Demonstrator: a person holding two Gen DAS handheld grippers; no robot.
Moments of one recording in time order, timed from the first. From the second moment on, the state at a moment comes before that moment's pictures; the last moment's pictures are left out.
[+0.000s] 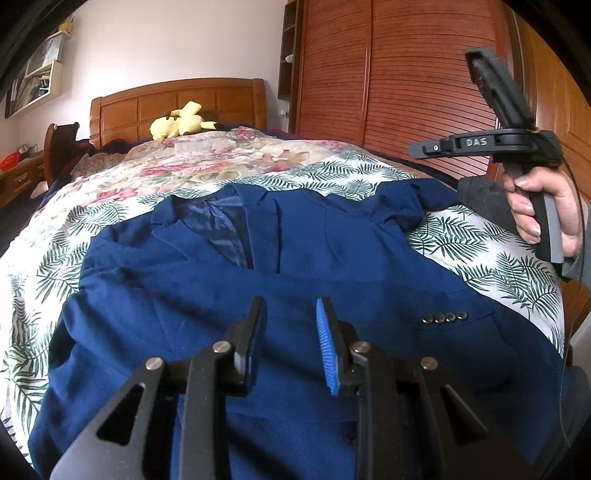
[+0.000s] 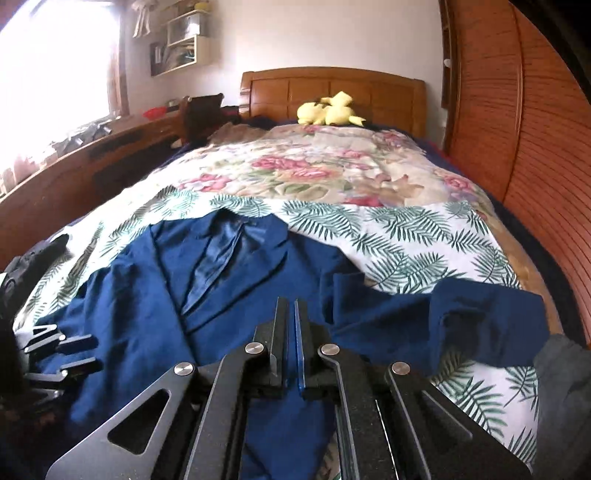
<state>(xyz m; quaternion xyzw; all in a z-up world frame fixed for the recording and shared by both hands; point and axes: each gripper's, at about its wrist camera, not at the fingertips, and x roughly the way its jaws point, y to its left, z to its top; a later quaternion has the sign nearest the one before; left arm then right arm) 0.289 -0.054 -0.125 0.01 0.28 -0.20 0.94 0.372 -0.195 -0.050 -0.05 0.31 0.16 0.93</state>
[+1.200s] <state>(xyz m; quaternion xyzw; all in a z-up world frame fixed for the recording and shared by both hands) 0.291 -0.057 -0.129 0.02 0.29 -0.20 0.94 0.379 -0.161 -0.077 -0.06 0.37 0.17 0.91</state>
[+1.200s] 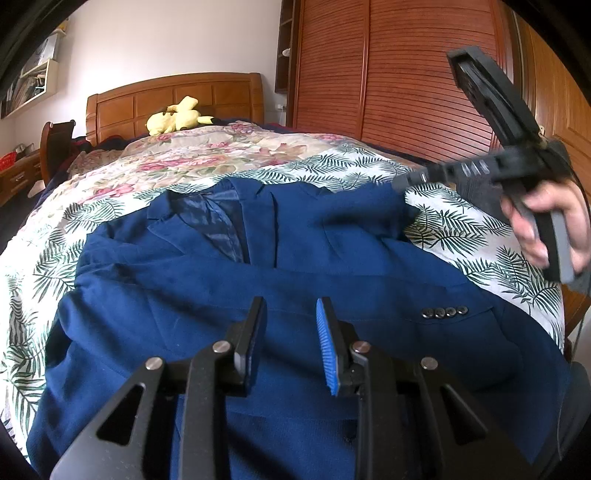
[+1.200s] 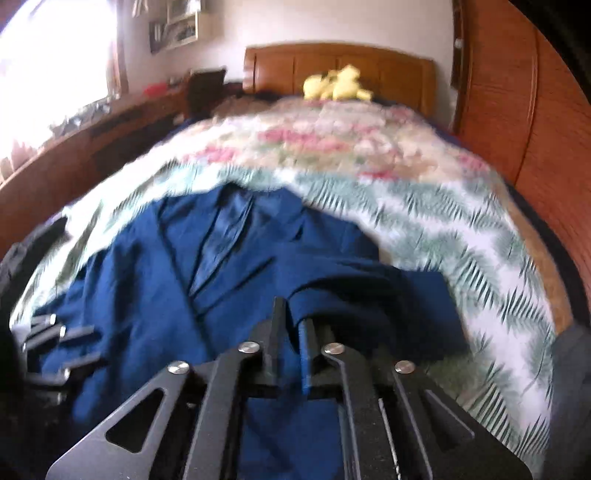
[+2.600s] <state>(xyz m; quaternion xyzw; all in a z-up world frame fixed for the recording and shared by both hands) 0.255 -0.019 -0.108 0.02 0.30 -0.16 0.94 0.444 -0.259 -0.105 0.01 0.38 0.00 0.93</state>
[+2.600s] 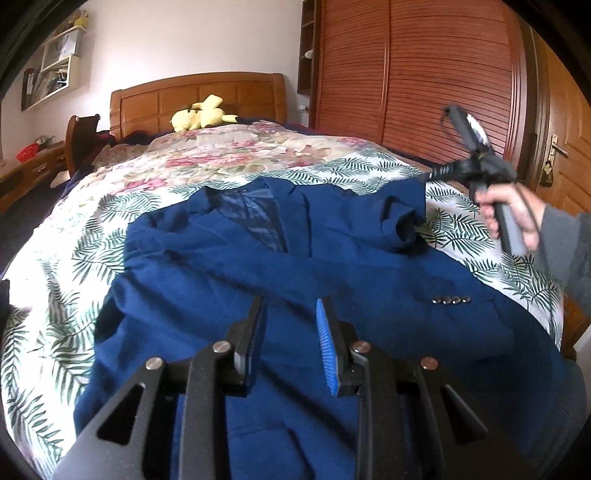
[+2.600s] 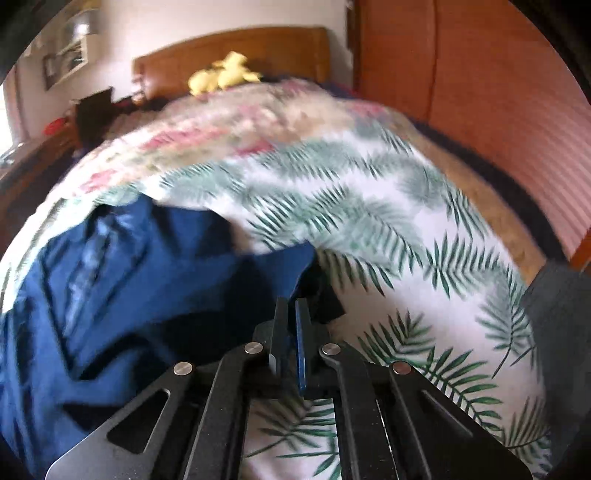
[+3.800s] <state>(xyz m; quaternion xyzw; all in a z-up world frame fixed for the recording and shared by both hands) 0.176 0.043 -0.090 0.00 0.28 -0.10 0.96 0.234 -0.052 -0.073 -0.07 0.36 0.27 0.89</state>
